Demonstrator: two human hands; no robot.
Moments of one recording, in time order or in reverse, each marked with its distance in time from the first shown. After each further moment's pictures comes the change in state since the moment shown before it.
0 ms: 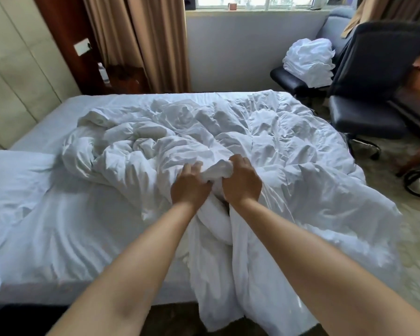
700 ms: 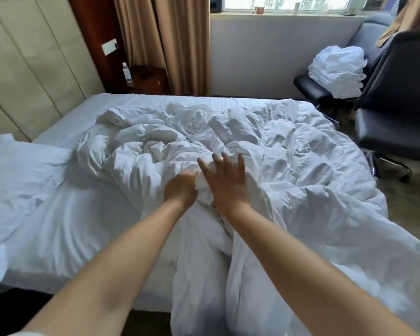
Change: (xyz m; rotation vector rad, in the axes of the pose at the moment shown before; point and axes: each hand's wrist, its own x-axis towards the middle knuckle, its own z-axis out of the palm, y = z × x) left_hand 0.042 0.010 -0.005 0.245 -0.015 -0.037; right_hand 0.050 0.010 0.020 -0.575 -0.109 -0.606
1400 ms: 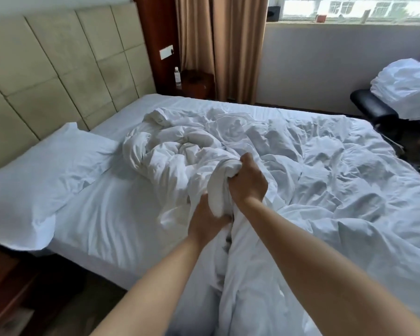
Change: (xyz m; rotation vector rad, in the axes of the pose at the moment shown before) left_hand -0.028 -0.009 0.057 -0.630 0.056 -0.331; right_hand 0.052 -0.002 -0.014 0.729 0.089 0.377
